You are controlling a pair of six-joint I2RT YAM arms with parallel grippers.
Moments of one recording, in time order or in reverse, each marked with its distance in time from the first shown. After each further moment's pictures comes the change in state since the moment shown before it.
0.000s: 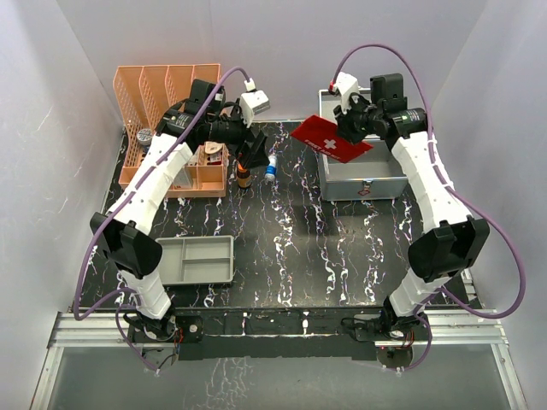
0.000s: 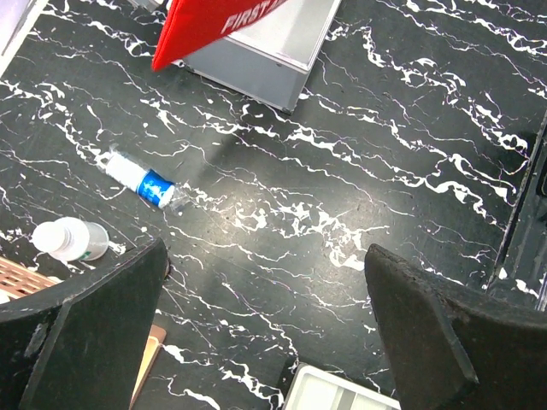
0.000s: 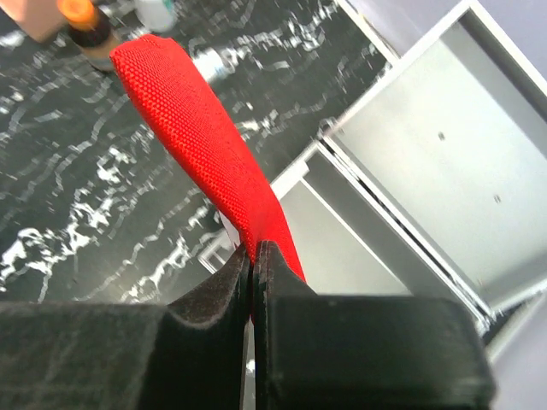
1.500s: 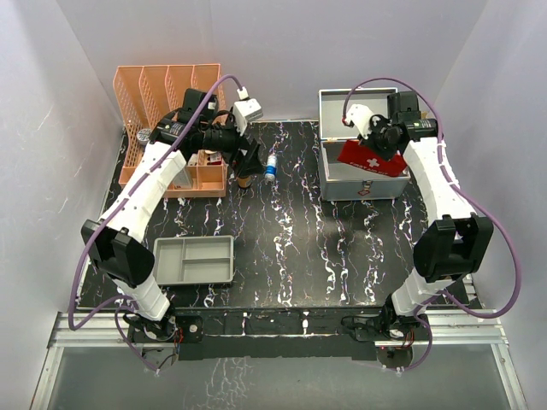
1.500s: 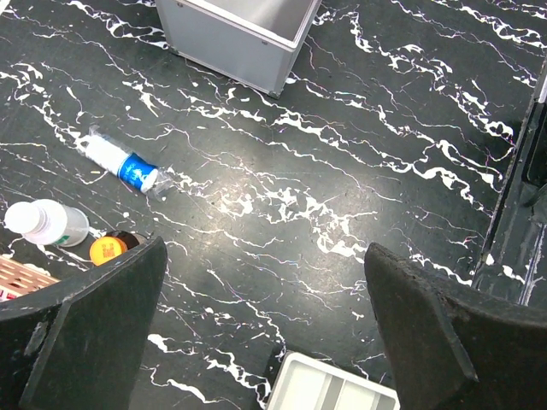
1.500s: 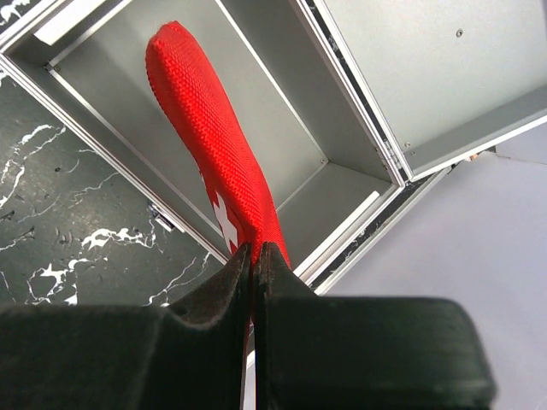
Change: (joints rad) left arm 0.027 -0.089 -0.161 0.050 0.039 0.003; right arm -0.137 -0.019 -0.174 -0.102 0.257 -0.442
